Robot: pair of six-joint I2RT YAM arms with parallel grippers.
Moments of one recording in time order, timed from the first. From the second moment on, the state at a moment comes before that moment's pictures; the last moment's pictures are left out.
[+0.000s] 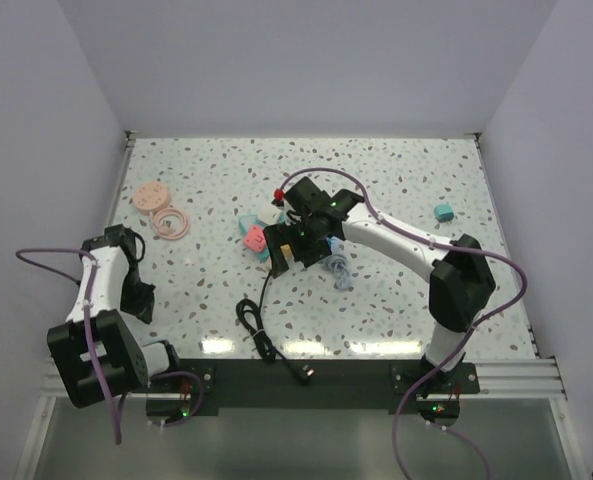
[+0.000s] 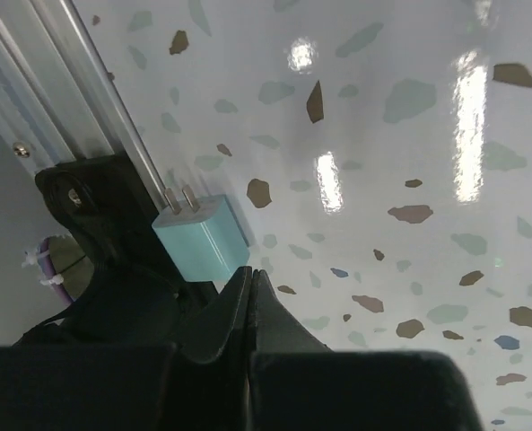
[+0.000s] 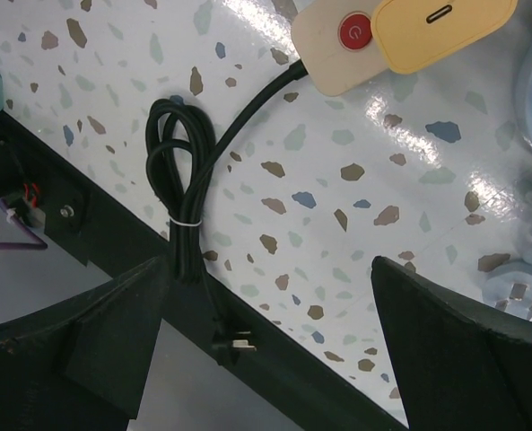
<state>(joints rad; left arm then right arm) 0.34 1.25 0.78 -1.21 -0.27 -0.96 0.81 1.80 1.52 -0.85 -0.26 0.41</state>
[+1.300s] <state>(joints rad) 0.15 1.51 0.73 -1.21 -0.27 -1.17 0.81 1.73 1.39 -0.82 -0.31 0.35</state>
